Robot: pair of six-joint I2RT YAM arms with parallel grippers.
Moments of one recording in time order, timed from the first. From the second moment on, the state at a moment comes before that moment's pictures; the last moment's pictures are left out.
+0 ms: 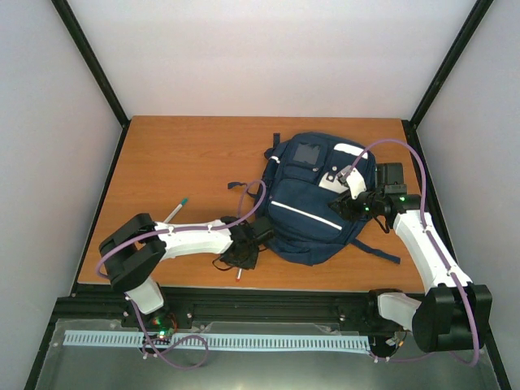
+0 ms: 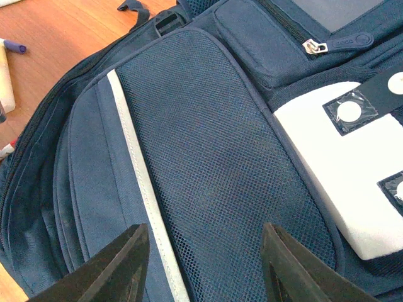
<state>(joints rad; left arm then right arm) -1.03 1.66 0.93 -0.75 -0.11 -0.83 0.06 1.15 0.87 -0.65 -0.55 -0.46</state>
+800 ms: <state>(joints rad) -1.03 1.58 0.93 -0.92 -0.08 -0.77 0.18 1.22 0.98 -0.75 -0.39 -0.52</state>
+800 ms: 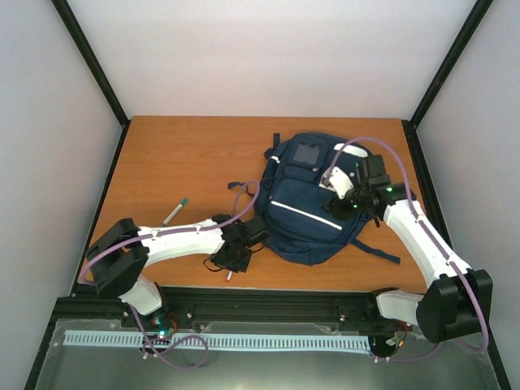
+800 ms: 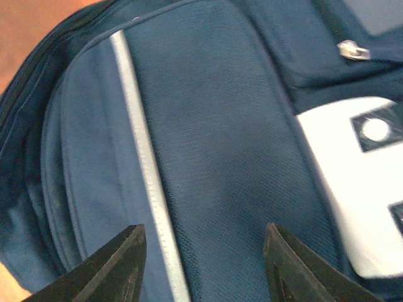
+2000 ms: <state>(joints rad) -1.00 1.12 0.70 -0.68 -0.17 -1.00 0.72 1.44 1.03 -0.75 0.22 -0.57</state>
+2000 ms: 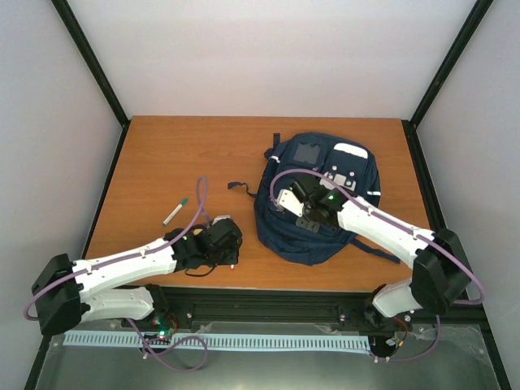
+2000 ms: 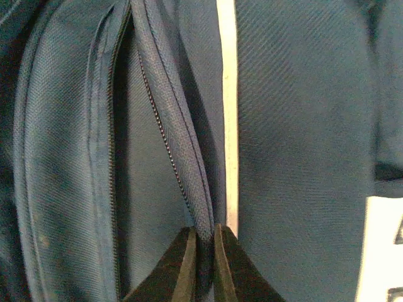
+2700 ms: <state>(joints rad) -1.00 1.24 0.84 -0.40 -0.04 -0.96 0.66 1.34 1.26 -0.86 0.20 -0.55</state>
